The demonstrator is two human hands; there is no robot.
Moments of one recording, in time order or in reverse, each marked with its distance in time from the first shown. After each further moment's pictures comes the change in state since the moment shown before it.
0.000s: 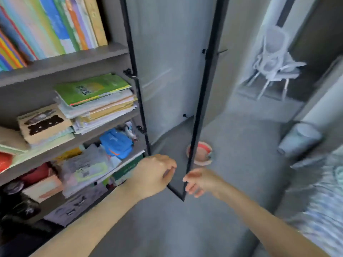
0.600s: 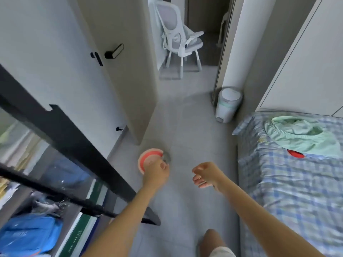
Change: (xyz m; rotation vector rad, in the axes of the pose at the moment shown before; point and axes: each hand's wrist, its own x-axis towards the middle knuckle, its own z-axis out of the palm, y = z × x) left_hand 0.312 0.054 0.215 -0.310 -0.464 -0.237; right_hand 0.062 0.093 -0.246 0.493 0.605 0.234
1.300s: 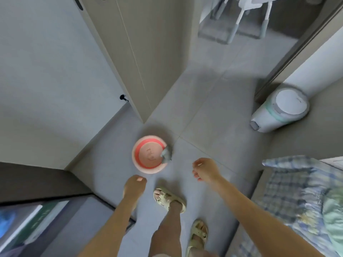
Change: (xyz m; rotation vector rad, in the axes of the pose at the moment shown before) left_hand 0.305 -0.051 0.088 -0.565 0.039 -0.917; right_hand 0.395 -0.097 -0.081 -0.262 -0.098 0.147
